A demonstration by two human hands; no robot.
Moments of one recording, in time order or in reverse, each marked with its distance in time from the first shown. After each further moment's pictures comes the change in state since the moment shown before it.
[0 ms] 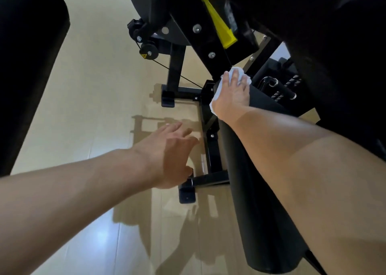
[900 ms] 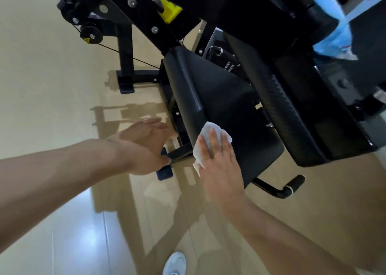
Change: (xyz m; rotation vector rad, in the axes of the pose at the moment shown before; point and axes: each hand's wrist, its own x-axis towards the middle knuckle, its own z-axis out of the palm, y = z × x) left_hand -0.028 0.049 0.002 0.030 -0.223 0.152; right_hand -0.316 0.068 0.049 0.101 0.013 -0.099
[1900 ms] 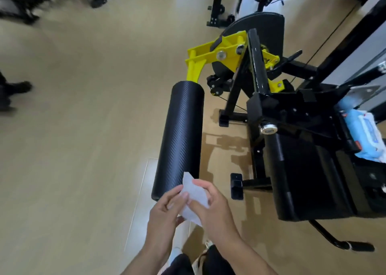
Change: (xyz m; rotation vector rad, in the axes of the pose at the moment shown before) left_hand -0.365 0.045 -0.010 -1.793 0.940 -0.775; right_hand -0.133 -0.223 -0.352 1.516 -0.536 0.043
